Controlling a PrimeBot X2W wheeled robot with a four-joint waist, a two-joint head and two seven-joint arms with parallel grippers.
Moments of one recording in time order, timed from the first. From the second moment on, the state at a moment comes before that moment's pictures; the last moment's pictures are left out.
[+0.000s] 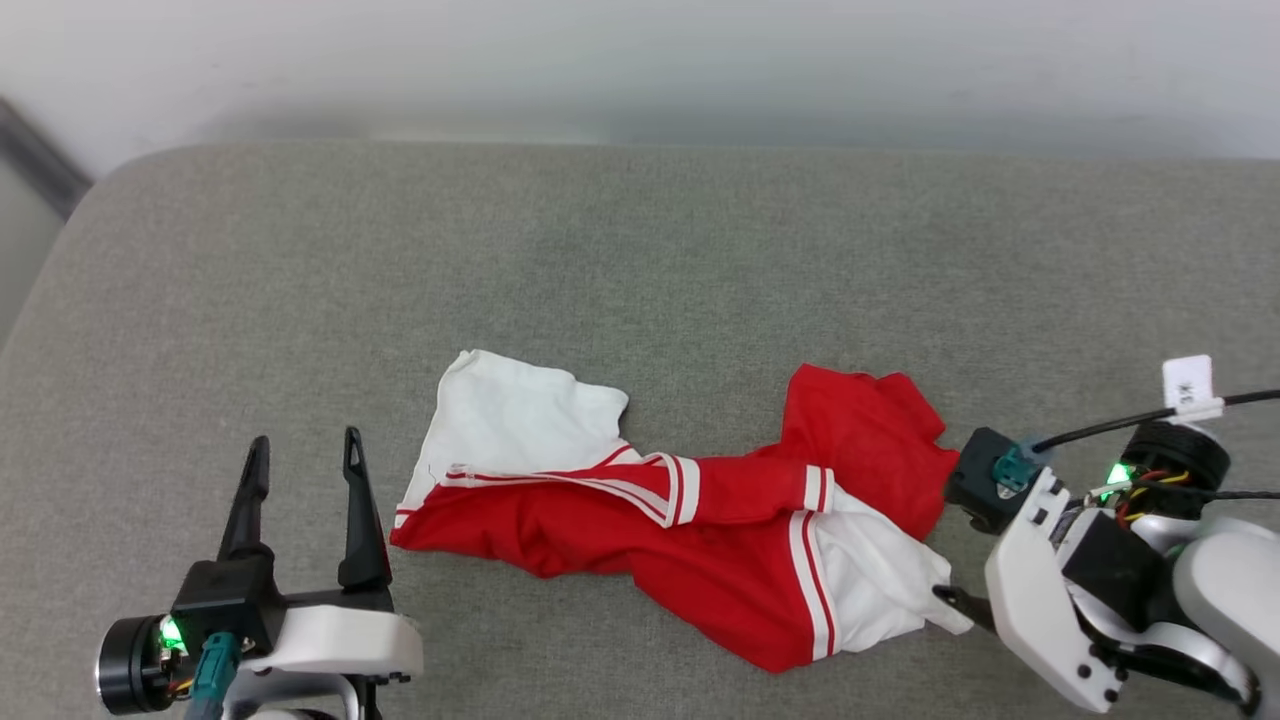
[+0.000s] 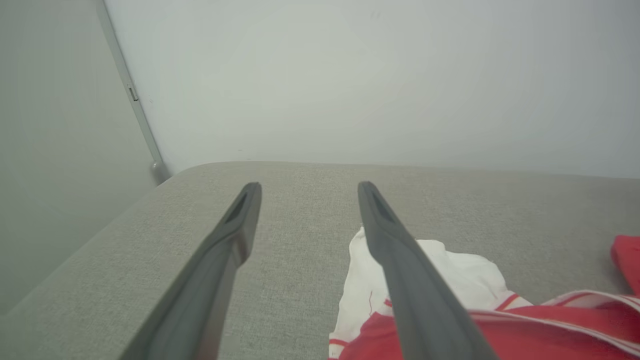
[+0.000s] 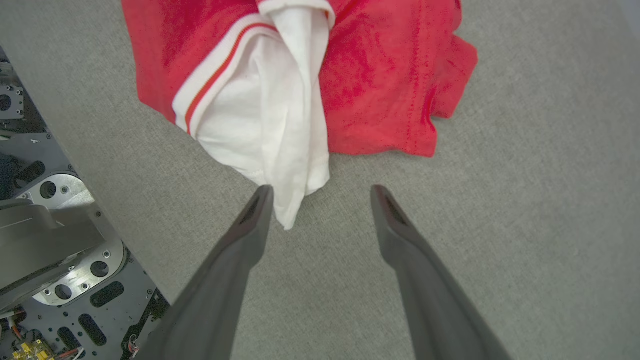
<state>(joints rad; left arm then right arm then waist) 0.00 0.19 -0.12 -0.03 -0.21 0.23 -0.26 -0.62 -0.84 0.96 -0.12 0.74 0.13 0.73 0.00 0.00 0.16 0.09</state>
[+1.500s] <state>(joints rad) 0.02 0.05 0.04 0.02 -0.09 0.07 -0.26 -0.57 -0.86 1.09 0.50 0.95 0.13 0.26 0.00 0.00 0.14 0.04</state>
